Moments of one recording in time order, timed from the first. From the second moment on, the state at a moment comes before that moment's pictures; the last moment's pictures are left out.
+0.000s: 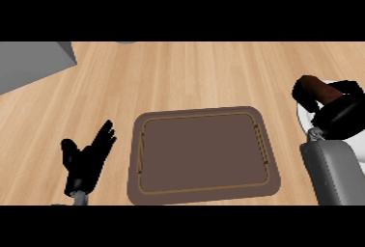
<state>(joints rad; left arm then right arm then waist) 0.03 0.16 -0.15 -1.45 0.17 0.13 0.20 -0.40 -0.22 -0.08 -1.24 1.41 -0.88 1.00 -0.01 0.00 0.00</state>
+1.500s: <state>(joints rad) -0.01 0.14 -0.13 -1.42 0.16 0.09 0.20 -0.45 -0.54 -0.48 -0.63 0.28 -0.77 -0.06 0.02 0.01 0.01</state>
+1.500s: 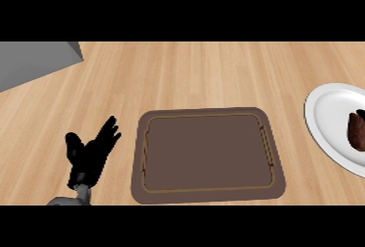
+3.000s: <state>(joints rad) 0.02 0.12 -0.10 -1.45 0.13 0.08 0.24 0.27 -0.26 -0.58 -1.40 -0.07 -0.34 -0.26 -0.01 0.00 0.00</state>
